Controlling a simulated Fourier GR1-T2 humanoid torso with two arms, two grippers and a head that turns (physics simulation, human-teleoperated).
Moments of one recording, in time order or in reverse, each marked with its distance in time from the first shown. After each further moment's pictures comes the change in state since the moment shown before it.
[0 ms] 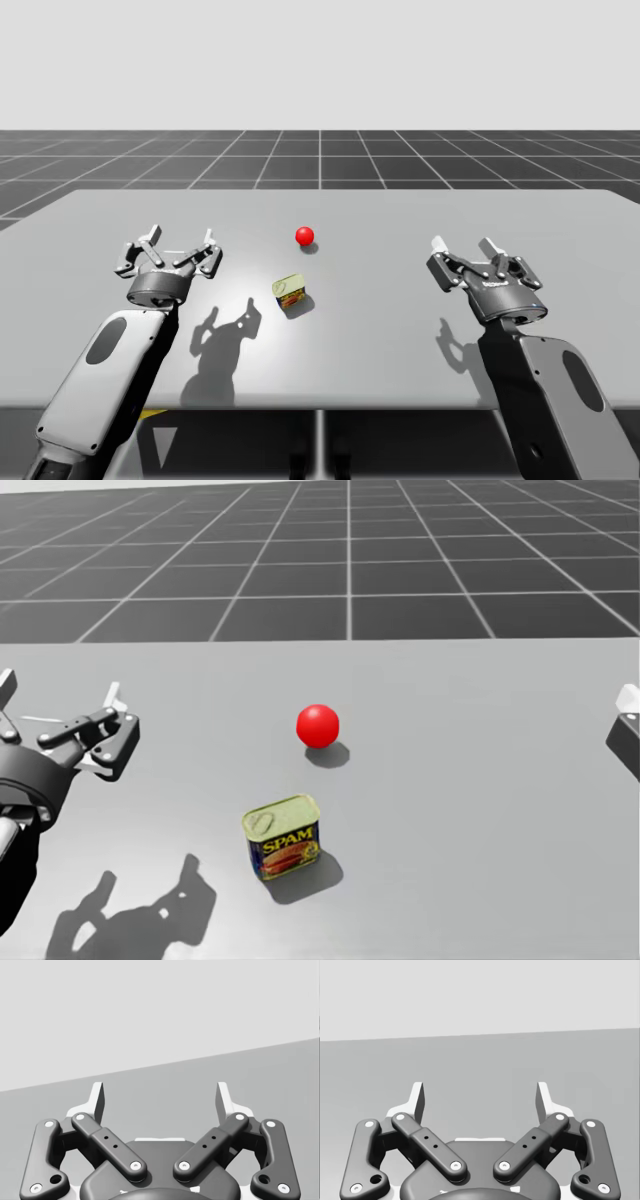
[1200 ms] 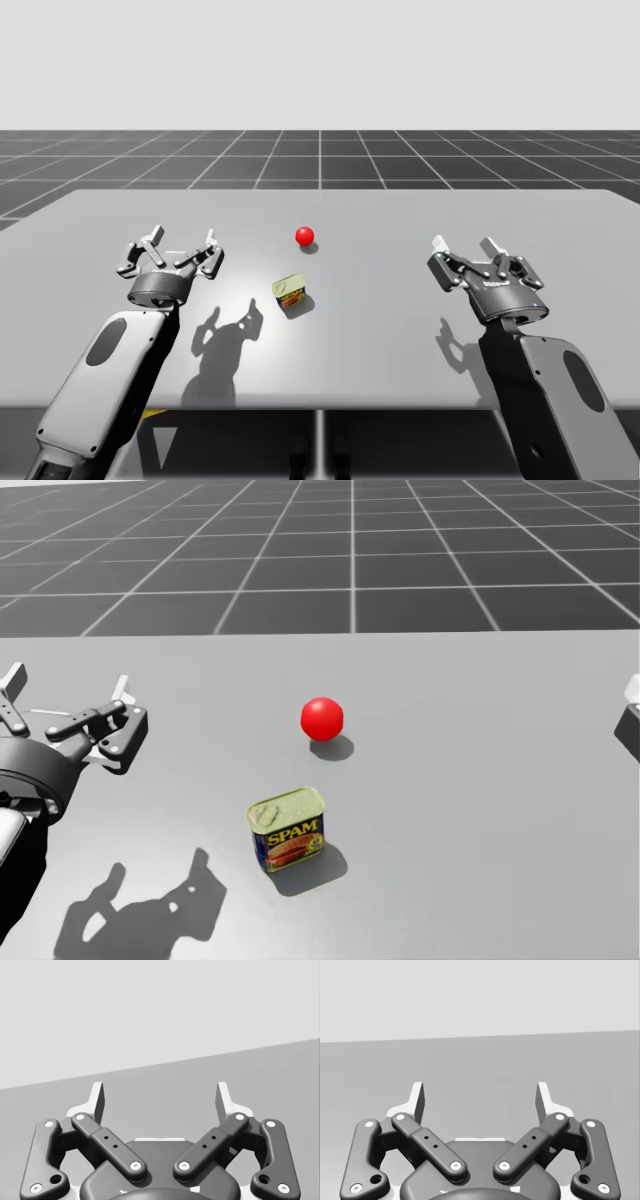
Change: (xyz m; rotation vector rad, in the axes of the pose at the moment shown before) left arm 0.001 -0.002 0.002 -0.017 -0.001 0.020; right arm 0.001 0.000 0.000 -0.003 -0.005 0.004
